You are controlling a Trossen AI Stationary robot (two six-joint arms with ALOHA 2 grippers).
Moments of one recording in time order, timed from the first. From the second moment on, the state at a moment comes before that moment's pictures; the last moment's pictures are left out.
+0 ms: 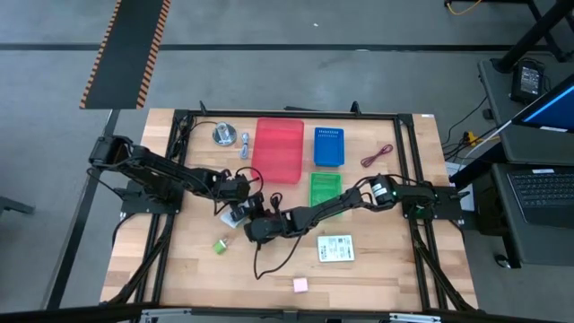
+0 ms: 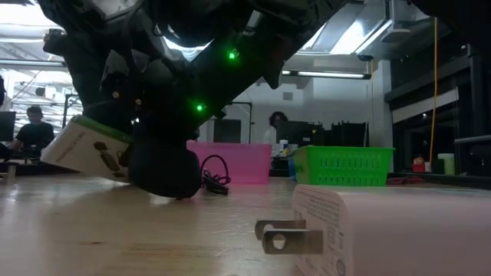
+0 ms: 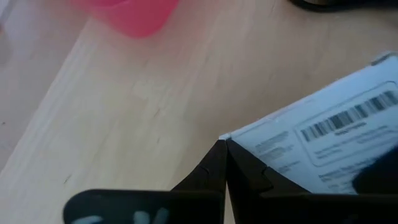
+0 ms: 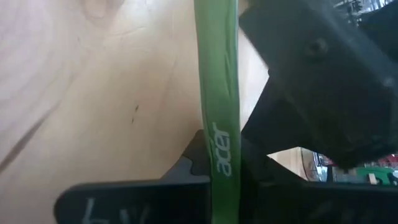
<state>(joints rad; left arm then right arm) -0.09 1.42 0.59 -0.36 -0.23 -0.56 0.26 2.44 1.74 0.01 0.59 -0.64</state>
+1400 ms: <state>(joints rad) -0.29 0.99 0.59 -0.37 -0.61 -0.34 0.27 1.98 1.74 -0.93 0.72 -0.07</state>
